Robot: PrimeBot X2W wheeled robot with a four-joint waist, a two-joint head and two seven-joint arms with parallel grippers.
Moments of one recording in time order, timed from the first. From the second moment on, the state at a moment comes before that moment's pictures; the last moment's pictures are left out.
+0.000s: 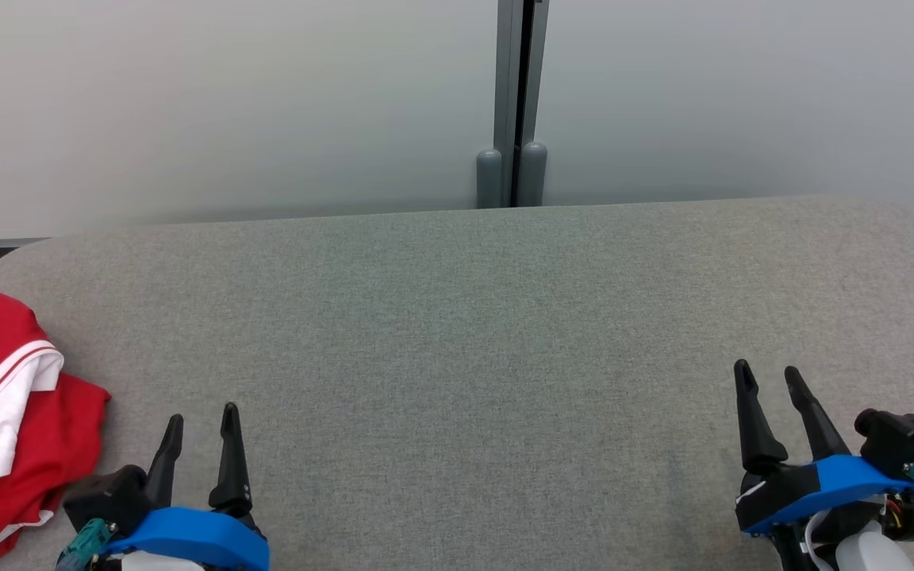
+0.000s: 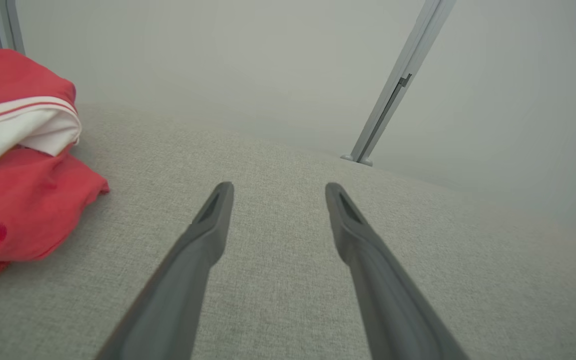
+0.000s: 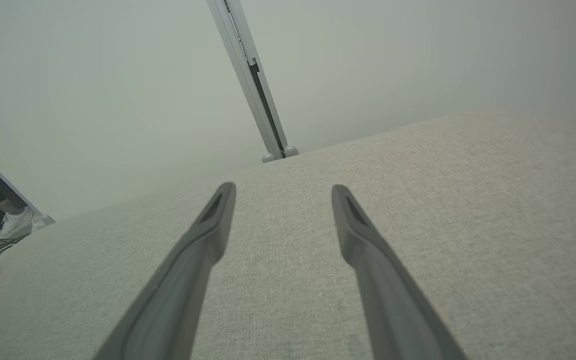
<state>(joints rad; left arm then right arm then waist) -0.06 0.07 0.01 0.38 -0.37 -0.13 -0.18 -0.16 -0.08 -0.03 0.37 0.39 0.13 -0.18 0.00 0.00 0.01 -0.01</state>
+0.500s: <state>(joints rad) -0.06 0.07 -0.01 0.37 -0.23 -0.12 -0.21 -0.16 -0.07 -0.03 0.36 0.23 0.13 -0.21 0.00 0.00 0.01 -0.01</state>
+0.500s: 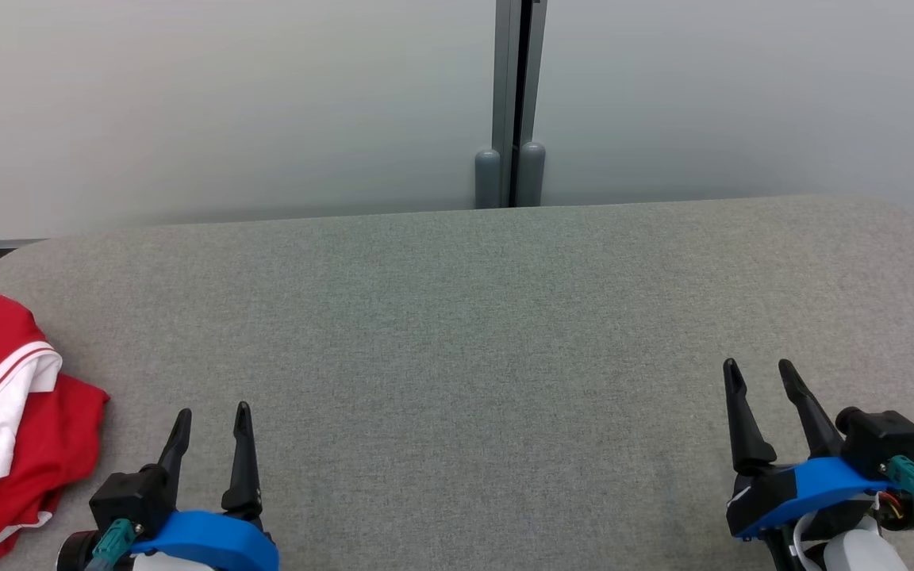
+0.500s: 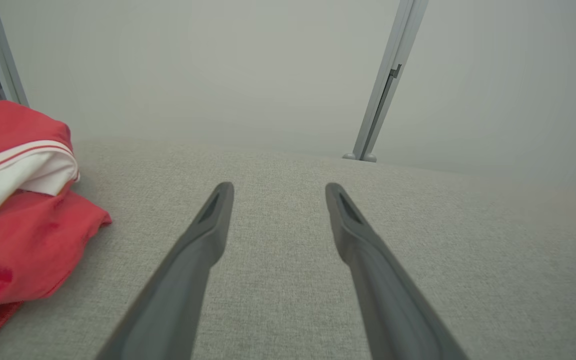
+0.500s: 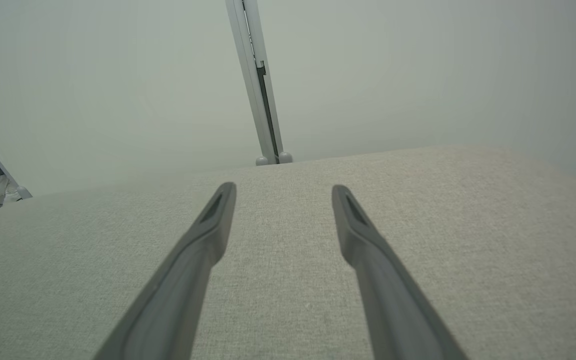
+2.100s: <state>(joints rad) -0.04 0.06 0.05 0.40 -0.04 -0.11 -0.26 -0.16 -0.06 -0.01 0.41 0.05 0.13 -0.26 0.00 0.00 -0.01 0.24</state>
